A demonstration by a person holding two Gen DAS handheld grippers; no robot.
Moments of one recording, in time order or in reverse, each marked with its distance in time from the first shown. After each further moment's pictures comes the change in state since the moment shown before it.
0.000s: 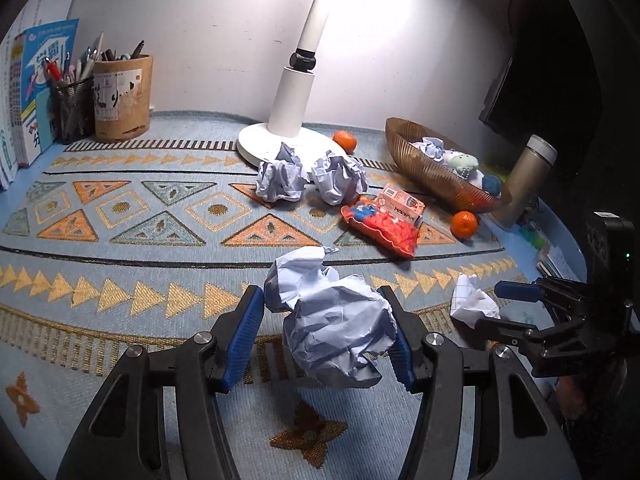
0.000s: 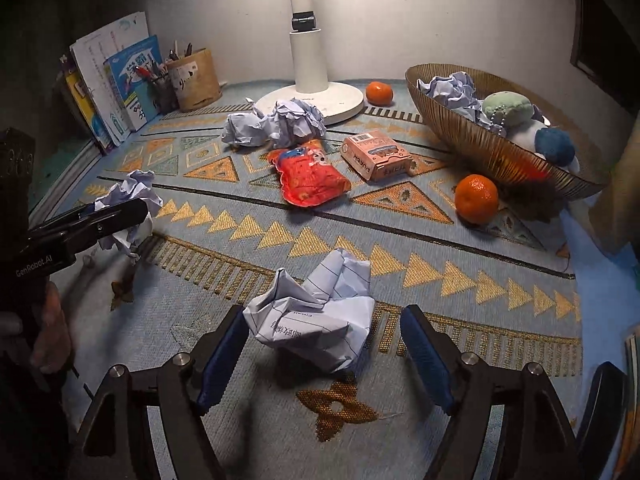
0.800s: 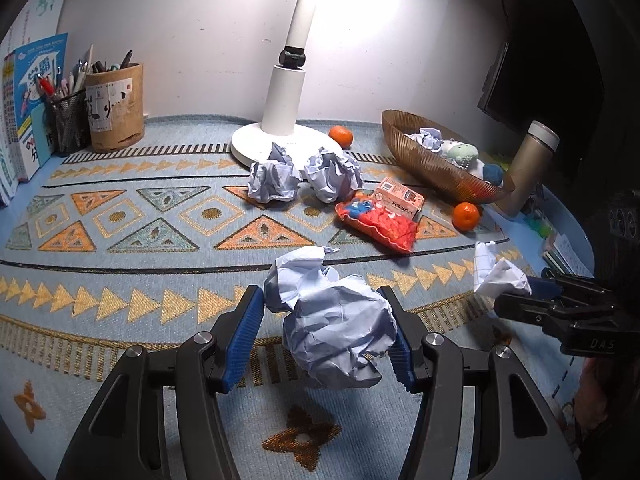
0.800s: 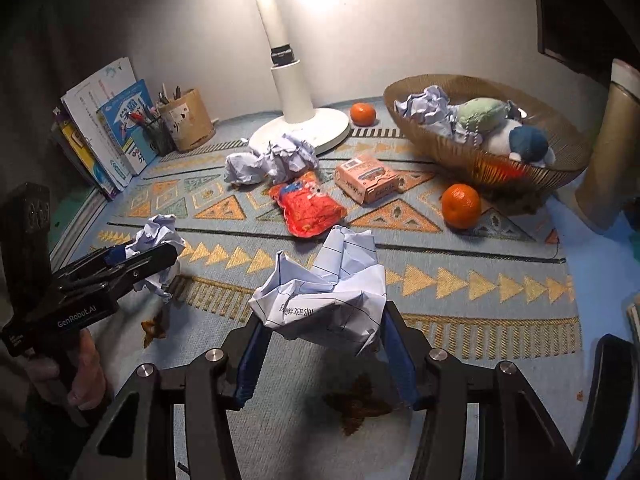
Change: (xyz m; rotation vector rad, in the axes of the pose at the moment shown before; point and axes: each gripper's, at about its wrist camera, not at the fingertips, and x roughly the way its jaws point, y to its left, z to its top) left arm 0.003 -0.014 0.009 0.044 0.019 0.018; right arm -0.033 -0.008 0.012 0.132 -0.078 0.023
